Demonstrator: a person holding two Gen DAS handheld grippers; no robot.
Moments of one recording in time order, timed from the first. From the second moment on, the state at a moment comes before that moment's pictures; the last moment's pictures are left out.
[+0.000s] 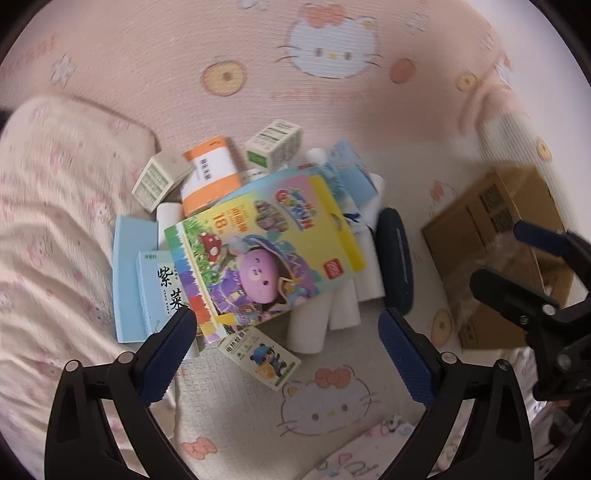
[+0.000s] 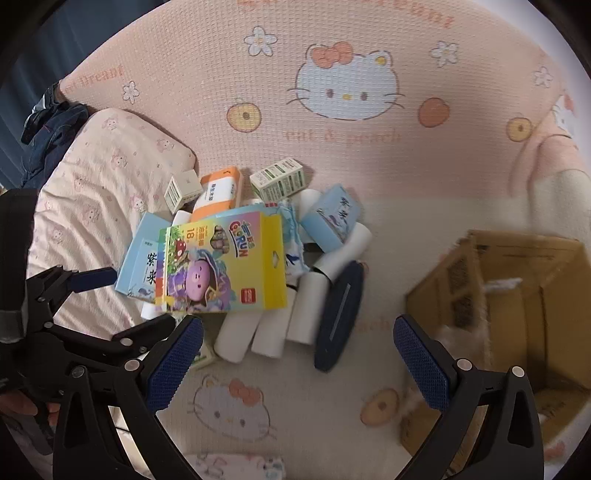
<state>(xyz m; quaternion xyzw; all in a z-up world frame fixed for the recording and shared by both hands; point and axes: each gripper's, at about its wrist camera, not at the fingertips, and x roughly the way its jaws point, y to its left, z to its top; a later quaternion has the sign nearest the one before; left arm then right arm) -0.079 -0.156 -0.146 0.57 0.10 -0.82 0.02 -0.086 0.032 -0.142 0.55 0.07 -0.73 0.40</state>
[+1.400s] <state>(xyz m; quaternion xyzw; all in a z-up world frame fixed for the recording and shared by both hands) -0.080 -0.223 -0.248 0.53 0.26 -0.80 0.08 -0.100 -0.047 -0.269 0.59 0.03 -0.64 0.49</state>
